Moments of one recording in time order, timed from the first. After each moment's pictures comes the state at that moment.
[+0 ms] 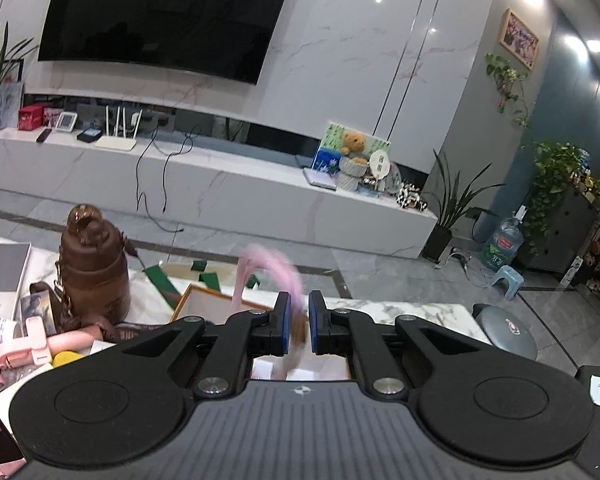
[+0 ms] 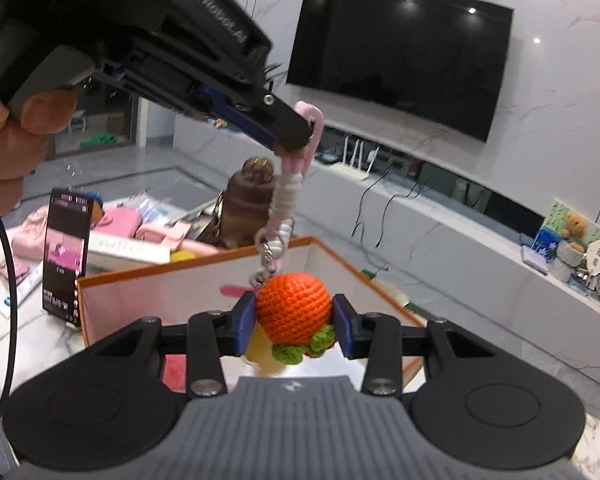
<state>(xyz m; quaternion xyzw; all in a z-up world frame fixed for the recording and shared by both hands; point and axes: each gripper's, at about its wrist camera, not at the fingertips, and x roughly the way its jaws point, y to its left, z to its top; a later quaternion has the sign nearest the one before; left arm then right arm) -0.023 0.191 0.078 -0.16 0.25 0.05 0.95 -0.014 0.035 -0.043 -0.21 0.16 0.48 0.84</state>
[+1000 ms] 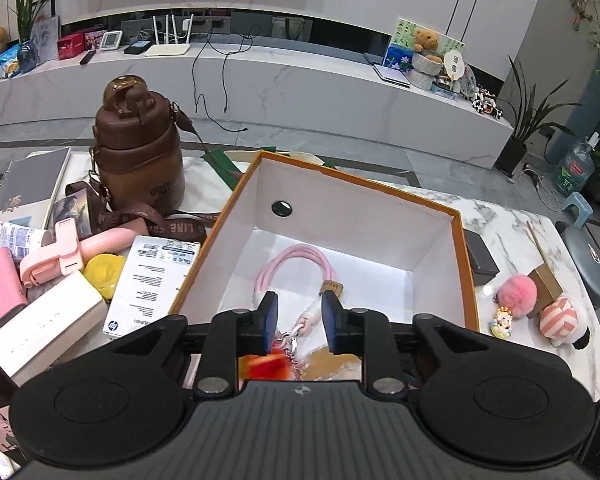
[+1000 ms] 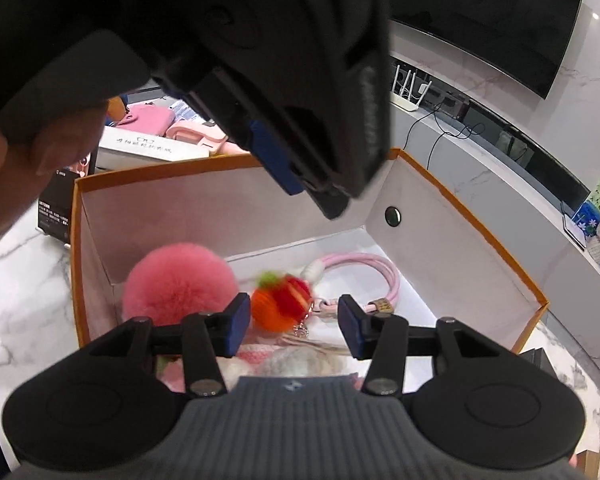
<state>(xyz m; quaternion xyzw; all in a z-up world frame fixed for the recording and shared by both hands) -0.003 0.208 -0.004 -0.14 0.40 0.12 0.90 -0.021 0.093 -0.109 -0.29 0.24 0.49 0.79</state>
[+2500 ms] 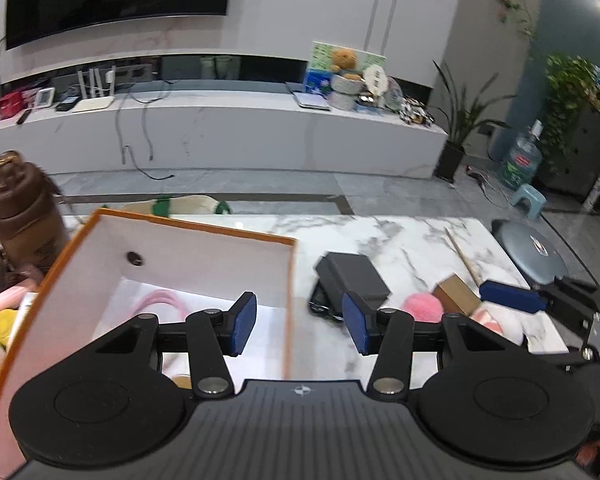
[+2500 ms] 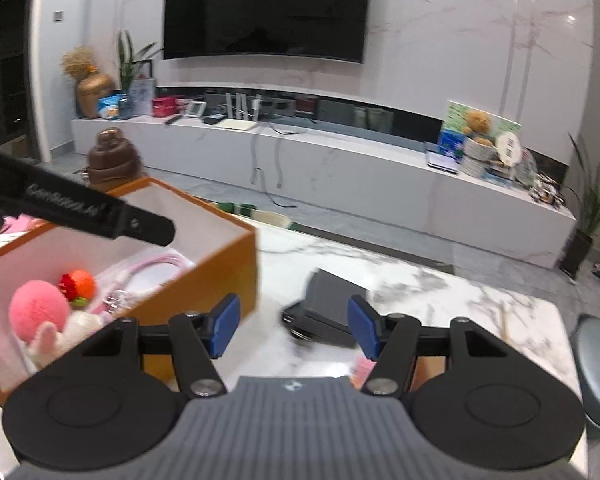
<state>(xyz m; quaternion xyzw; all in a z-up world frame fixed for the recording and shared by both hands) 0.045 0.081 0.011 -0.10 0.35 0.05 0.93 0.081 -0.106 -0.057 -0.13 0.25 0.33 0.90</state>
